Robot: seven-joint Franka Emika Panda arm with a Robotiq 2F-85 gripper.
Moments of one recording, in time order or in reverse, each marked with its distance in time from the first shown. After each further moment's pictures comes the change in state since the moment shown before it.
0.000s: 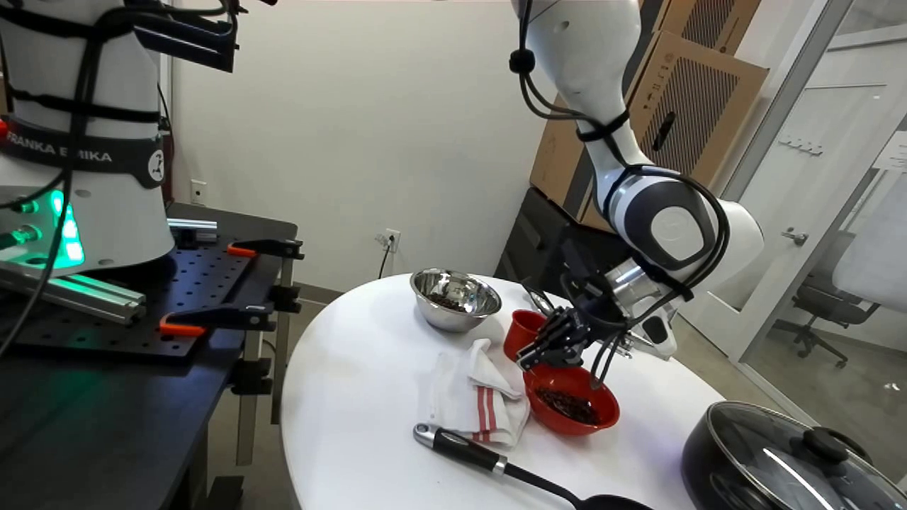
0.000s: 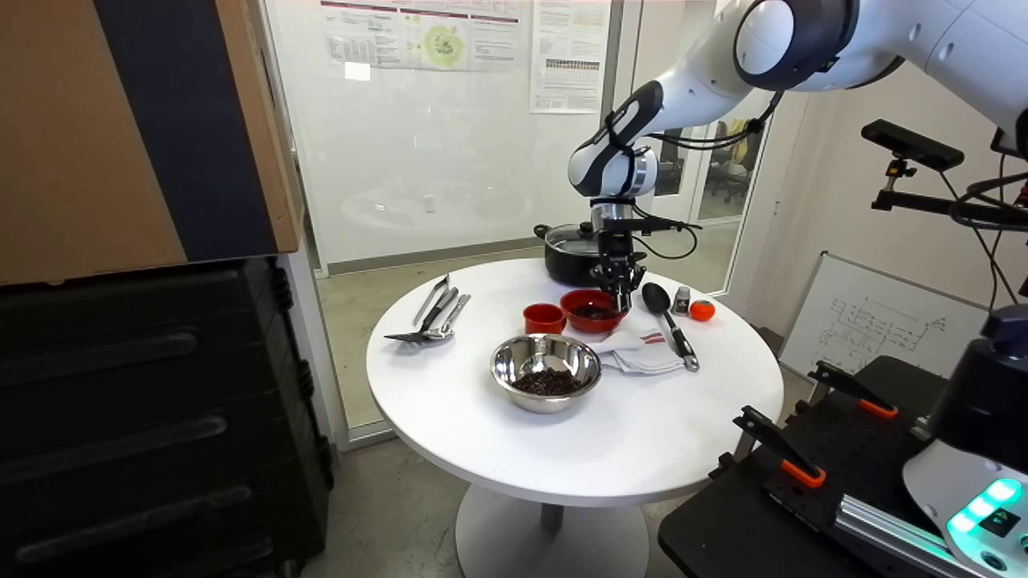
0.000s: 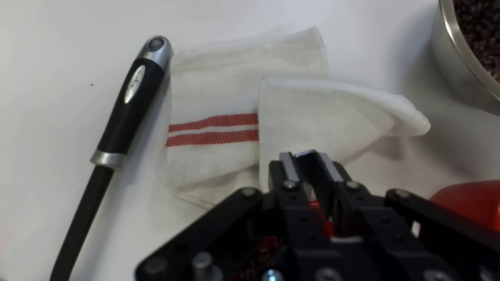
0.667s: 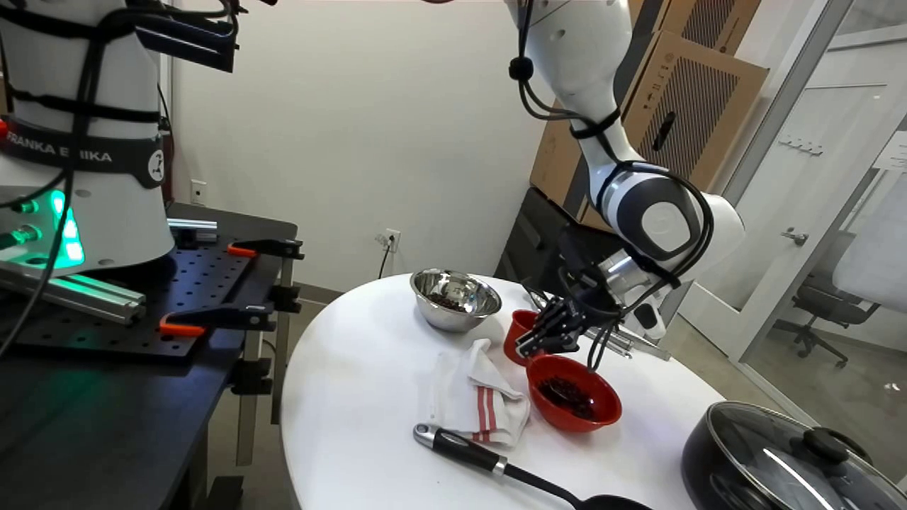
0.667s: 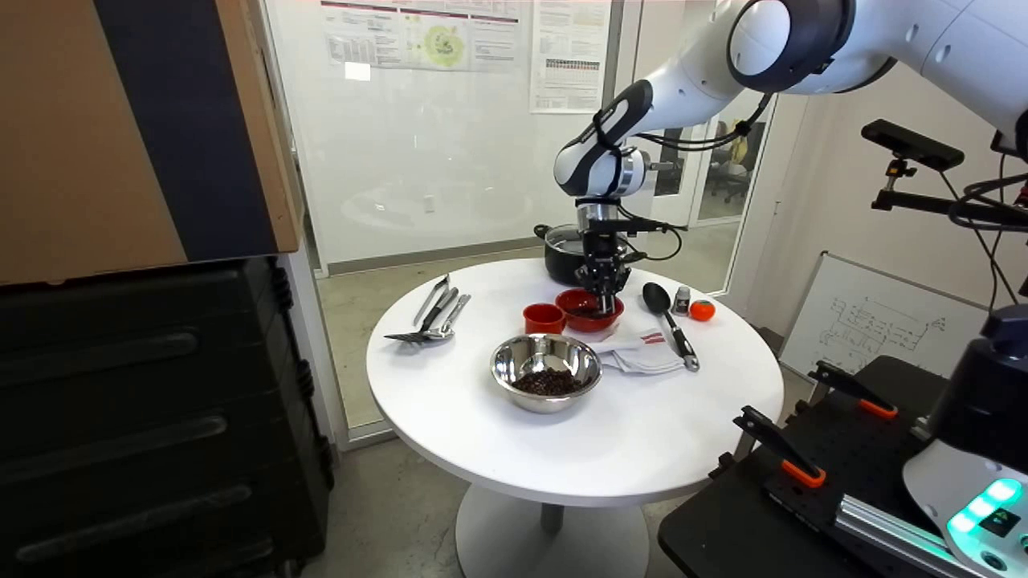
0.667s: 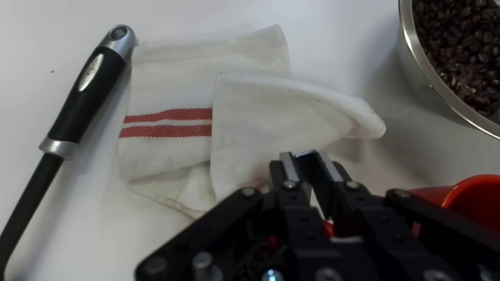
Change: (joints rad) arm 0.029 0.011 0.028 0.024 0.000 0.000 0.002
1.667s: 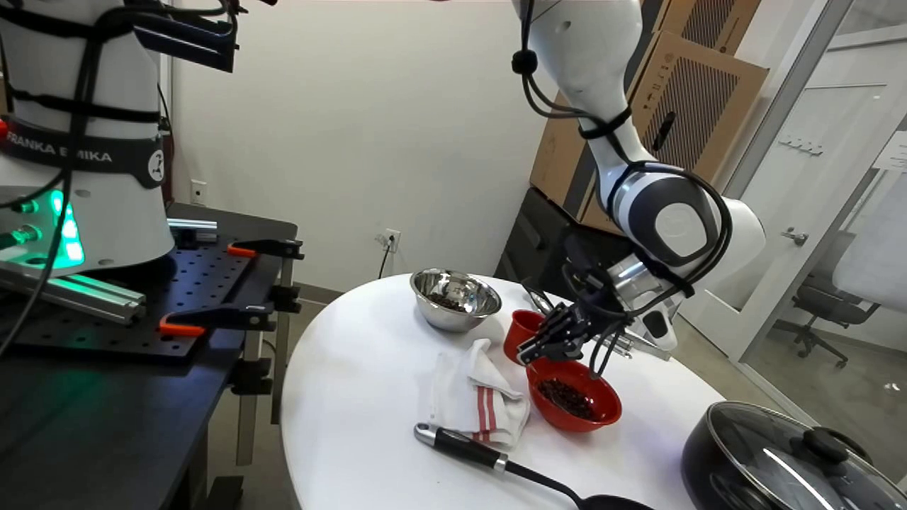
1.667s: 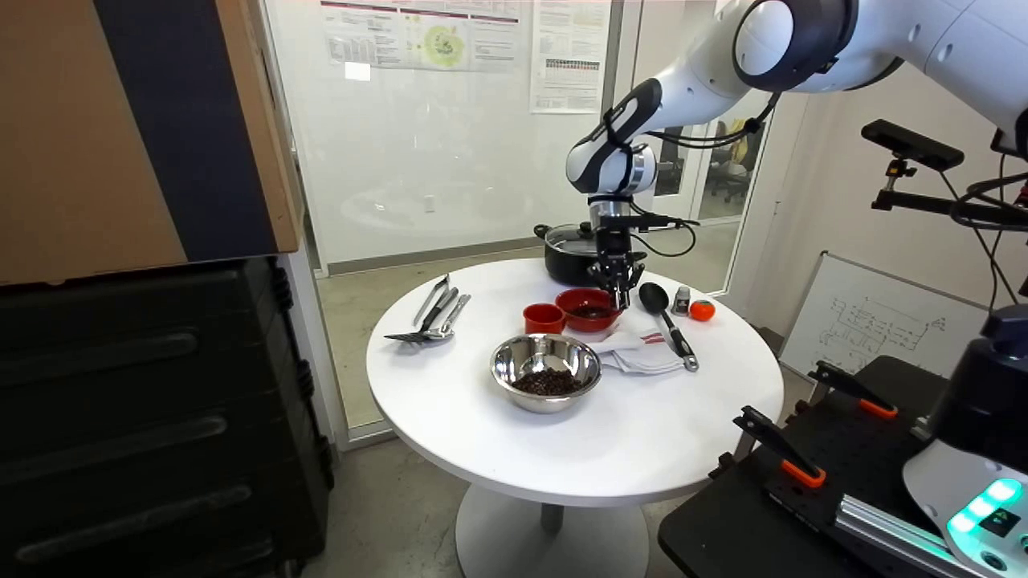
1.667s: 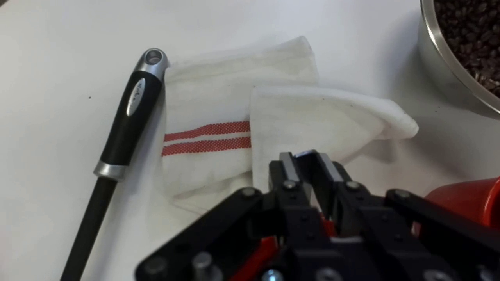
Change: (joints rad) arm -0.028 -0.007 -0.022 0.000 0.000 -0.039 0.039
